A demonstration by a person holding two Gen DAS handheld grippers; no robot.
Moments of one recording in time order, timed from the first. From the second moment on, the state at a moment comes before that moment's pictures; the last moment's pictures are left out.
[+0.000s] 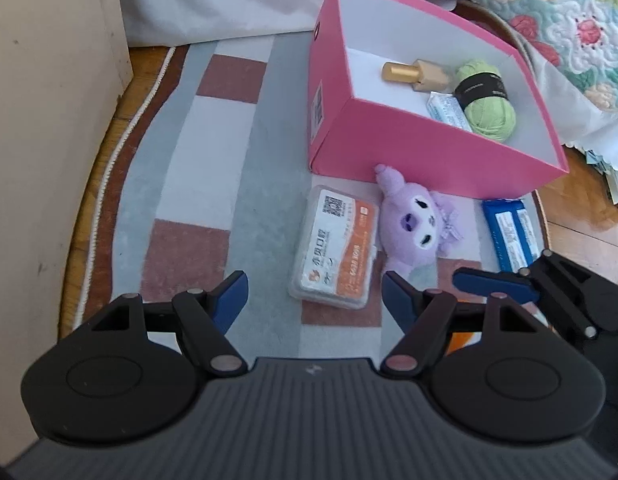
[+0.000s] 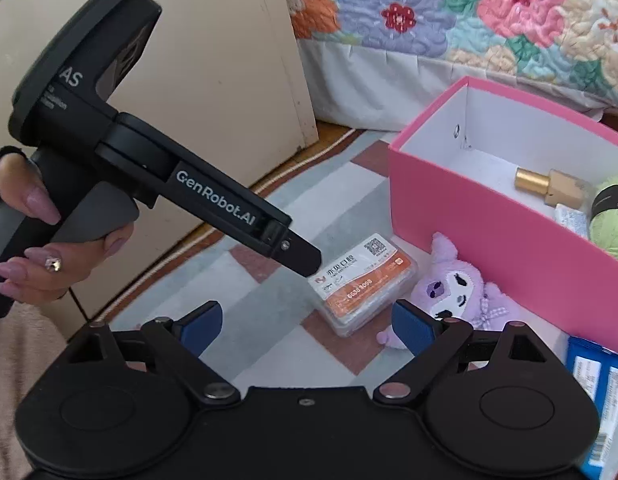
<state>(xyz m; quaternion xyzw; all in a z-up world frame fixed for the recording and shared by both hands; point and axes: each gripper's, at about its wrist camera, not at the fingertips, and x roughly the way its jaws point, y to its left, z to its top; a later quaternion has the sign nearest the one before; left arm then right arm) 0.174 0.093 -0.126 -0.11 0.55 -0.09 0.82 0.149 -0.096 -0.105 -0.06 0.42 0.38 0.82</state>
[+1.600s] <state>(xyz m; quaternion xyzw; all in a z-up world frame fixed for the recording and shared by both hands) 0.169 0.090 -0.190 -0.26 0.55 -0.10 0.79 0.148 -0.078 -0.162 -0.13 0.43 0.32 0.84</state>
